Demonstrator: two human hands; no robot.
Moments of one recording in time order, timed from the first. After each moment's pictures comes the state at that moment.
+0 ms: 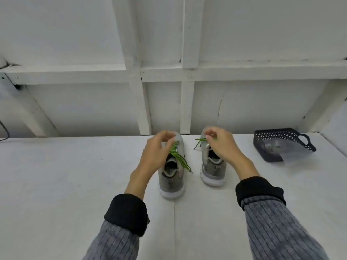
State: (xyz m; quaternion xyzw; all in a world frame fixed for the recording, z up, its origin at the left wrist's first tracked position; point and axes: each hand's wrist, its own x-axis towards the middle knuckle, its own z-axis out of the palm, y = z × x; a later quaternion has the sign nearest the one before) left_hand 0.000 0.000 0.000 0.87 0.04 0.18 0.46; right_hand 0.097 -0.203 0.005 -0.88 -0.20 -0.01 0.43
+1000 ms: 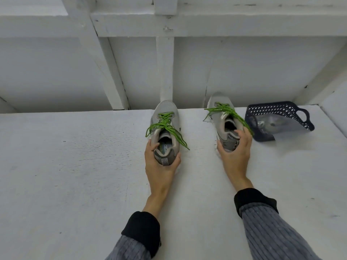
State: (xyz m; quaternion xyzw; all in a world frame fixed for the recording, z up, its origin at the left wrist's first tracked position) left_hand 0.017 -0.103 -0.133 0.73 0.21 0.31 0.57; right_hand 0.115 -0.292 -0.130 -0.86 -0.04 -0.24 0.45
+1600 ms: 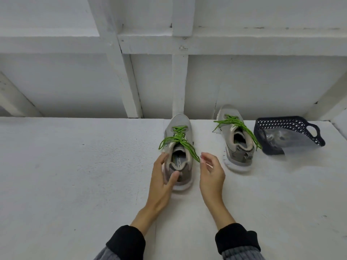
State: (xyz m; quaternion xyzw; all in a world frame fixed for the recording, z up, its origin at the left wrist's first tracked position) left_hand -0.024 -0.076 -0.129 0.76 0.11 0.17 0.61; right_hand 0.041 -0.208 -0.110 -0.76 0.01 -0.07 0.65
